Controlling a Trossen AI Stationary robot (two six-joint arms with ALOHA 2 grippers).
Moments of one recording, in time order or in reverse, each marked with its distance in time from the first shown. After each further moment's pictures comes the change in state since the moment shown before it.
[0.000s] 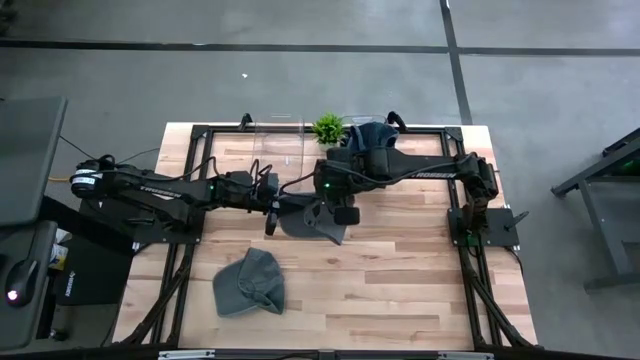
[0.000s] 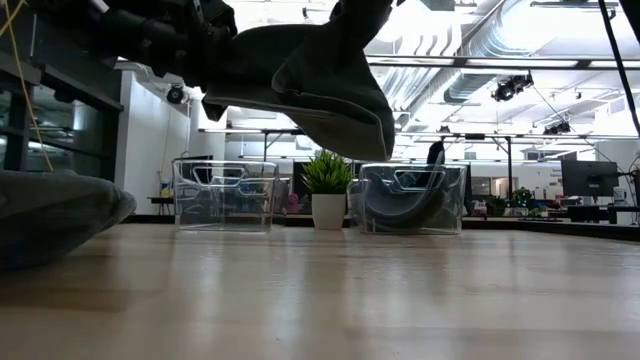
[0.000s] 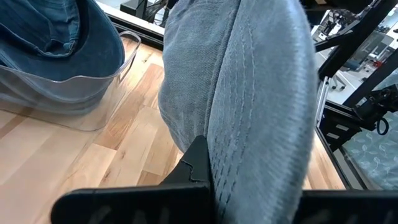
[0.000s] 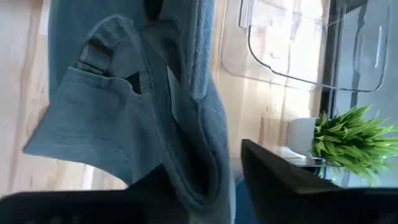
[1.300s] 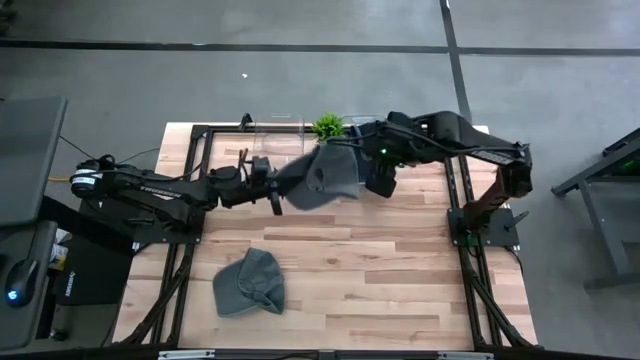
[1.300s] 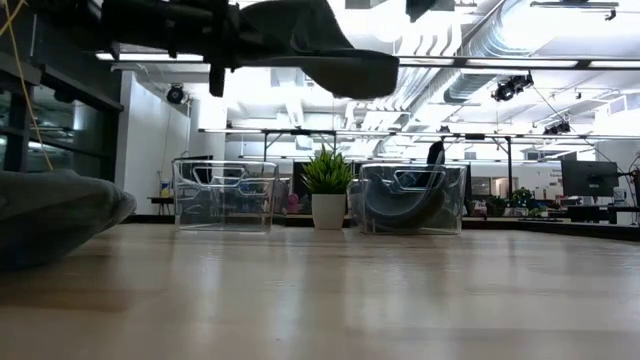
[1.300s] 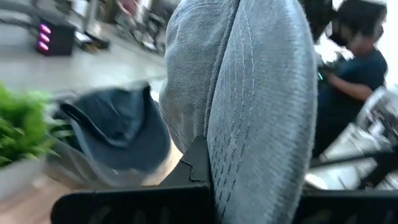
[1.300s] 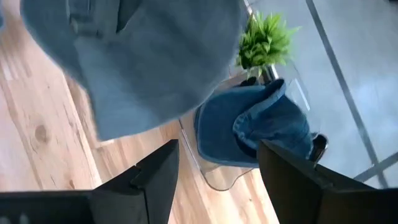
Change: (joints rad) left arm 0.001 0.000 -0.001 0.290 -0.316 -0.053; right arm -0.073 -0.251 0.086 -0.312 0.103 0.394
